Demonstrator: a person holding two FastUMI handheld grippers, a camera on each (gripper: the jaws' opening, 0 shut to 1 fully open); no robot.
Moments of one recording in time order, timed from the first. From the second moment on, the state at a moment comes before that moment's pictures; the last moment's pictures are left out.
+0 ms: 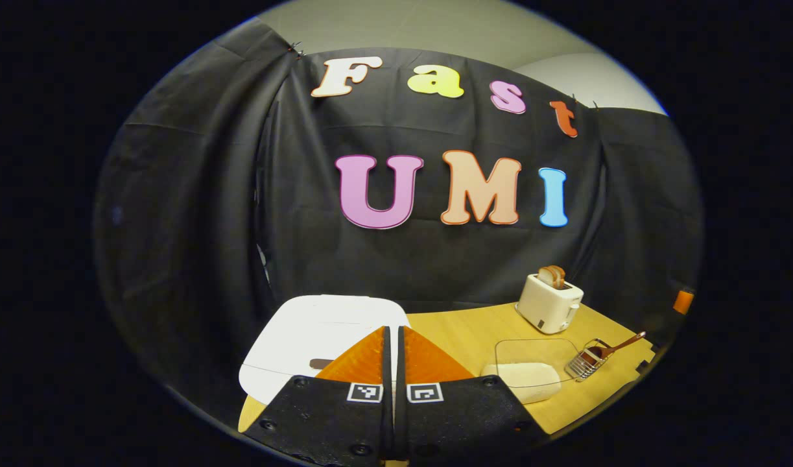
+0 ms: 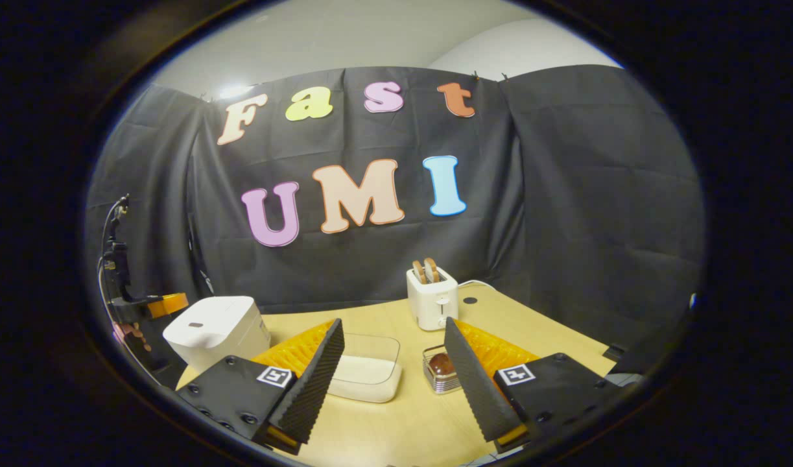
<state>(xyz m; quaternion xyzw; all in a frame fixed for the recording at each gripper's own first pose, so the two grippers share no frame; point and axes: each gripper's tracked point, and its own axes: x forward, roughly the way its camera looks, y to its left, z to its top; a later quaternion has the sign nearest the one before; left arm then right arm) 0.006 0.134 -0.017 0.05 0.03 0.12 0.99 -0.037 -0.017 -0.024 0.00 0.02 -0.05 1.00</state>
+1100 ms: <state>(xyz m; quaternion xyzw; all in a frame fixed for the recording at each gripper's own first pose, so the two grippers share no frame) 0.036 0.205 -0.078 0.03 0.10 0.16 0.98 -0.017 -0.055 -0.036 -0.02 0.05 -0.11 0.99</state>
